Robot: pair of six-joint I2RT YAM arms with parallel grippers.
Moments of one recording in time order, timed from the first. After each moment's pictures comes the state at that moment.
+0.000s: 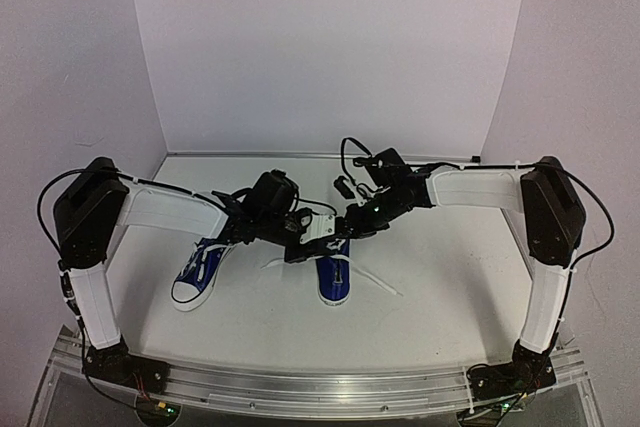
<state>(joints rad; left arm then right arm) -0.89 1.86 1.17 0.05 0.38 0.73 0.67 1.95 1.41 -0.42 -0.41 0.21</state>
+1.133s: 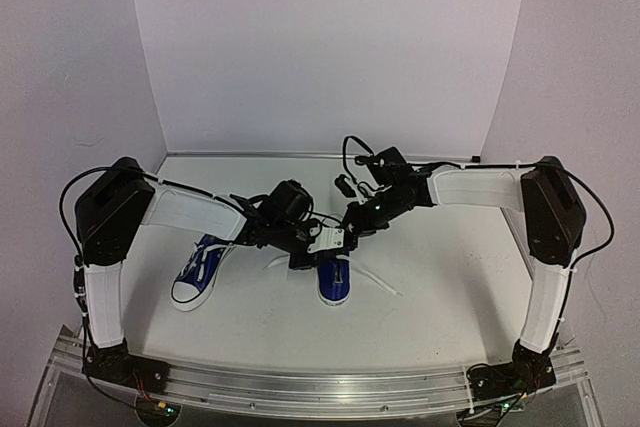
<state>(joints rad) -0.91 1.99 1.26 -0.04 0.29 0.78 0.66 1.95 1.41 -0.40 -0.45 0.23</state>
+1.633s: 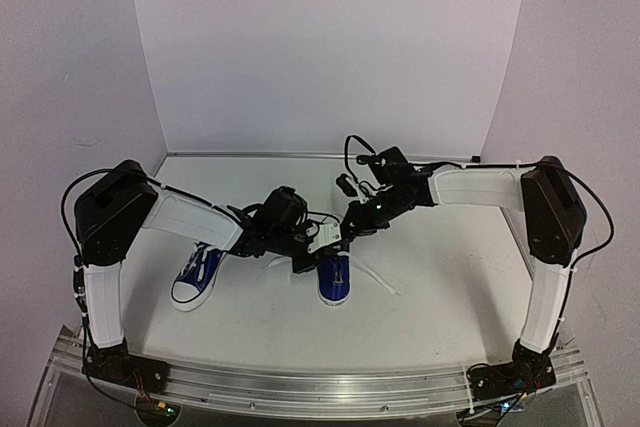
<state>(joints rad) -0.91 1.99 1.17 0.16 0.27 0.59 0.66 1.95 1.40 -0.39 -0.46 0.23</state>
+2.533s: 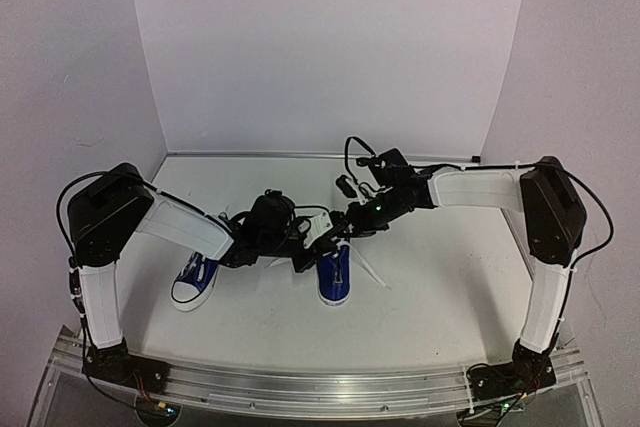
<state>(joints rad) -0.90 1.95 1.03 0.43 0.25 0.37 0.66 1.95 1.39 -0.37 -0.47 0.25</state>
